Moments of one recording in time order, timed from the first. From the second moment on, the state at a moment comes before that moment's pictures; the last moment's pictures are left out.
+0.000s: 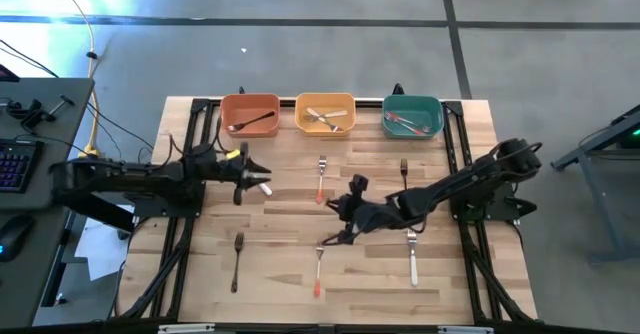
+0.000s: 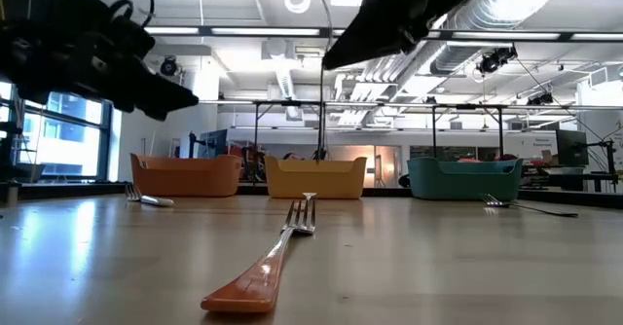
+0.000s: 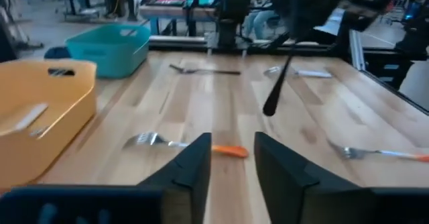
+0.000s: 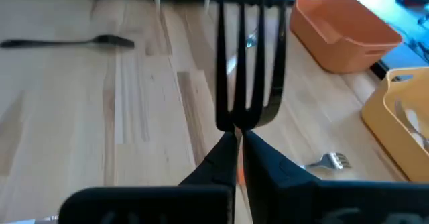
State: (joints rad) left arm 0.31 0.82 0.01 0.66 0.31 0.03; right arm 0.34 1.63 1.00 0.03 0.59 0.18
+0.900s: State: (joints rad) left arm -0.04 1.65 0.50 1.05 -0.05 0.11; right arm 0.28 1.61 0.90 0.39 0.51 0.10
